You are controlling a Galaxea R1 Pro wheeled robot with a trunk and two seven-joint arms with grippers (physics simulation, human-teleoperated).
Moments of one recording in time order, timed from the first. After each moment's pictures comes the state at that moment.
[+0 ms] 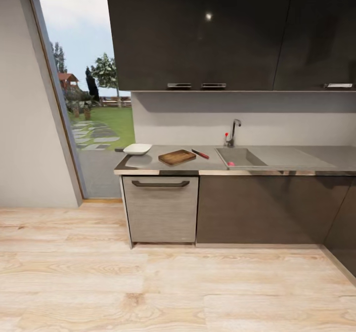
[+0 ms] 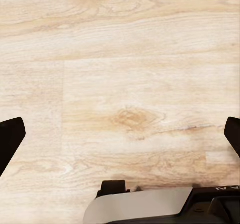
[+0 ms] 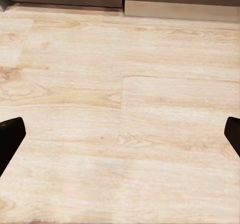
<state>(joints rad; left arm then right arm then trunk) 0.18 -0.01 -0.07 -0.55 -0.02 -0.31 0.08 0.13 0.04 0.17 -0.82 0.00 -0.24 -0.13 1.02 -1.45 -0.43</state>
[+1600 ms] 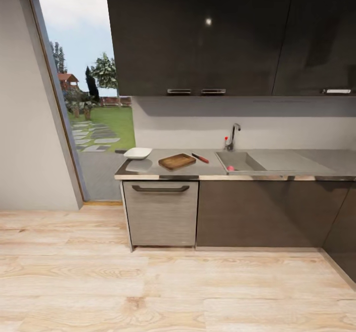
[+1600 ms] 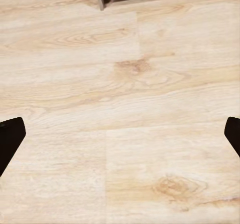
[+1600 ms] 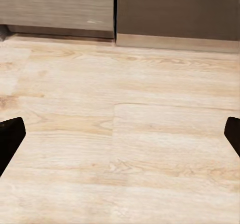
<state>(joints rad) 0.16 0.09 -0.06 -0.67 -0.03 -0.39 0.08 0.12 0.01 0.16 -0.84 -0.01 -0.30 -0.13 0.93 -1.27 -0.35</state>
